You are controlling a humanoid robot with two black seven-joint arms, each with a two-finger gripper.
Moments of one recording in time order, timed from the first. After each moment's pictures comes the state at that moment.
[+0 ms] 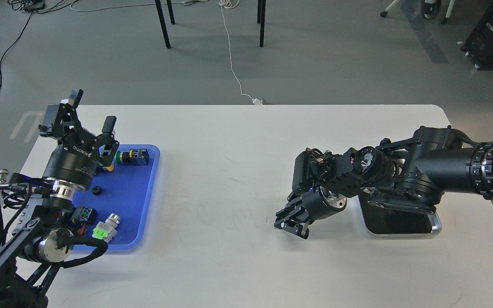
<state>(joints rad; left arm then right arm) -0.10 0.32 -1.27 -1.32 0.67 -0.15 -0.49 1.35 -0.18 -0.65 1.04 -1.67 0.06 0.49</state>
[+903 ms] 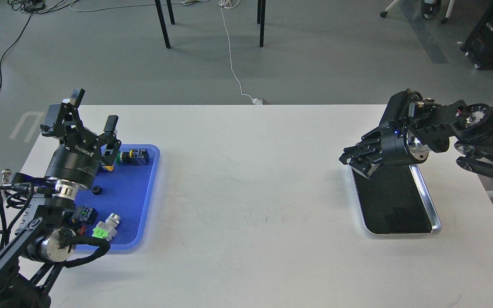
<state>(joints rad) -0.10 0.30 -1.27 -1.32 0.67 -0.15 -0.49 1.42 -0.64 -0.58 1.04 -1.67 -0.01 0.49</state>
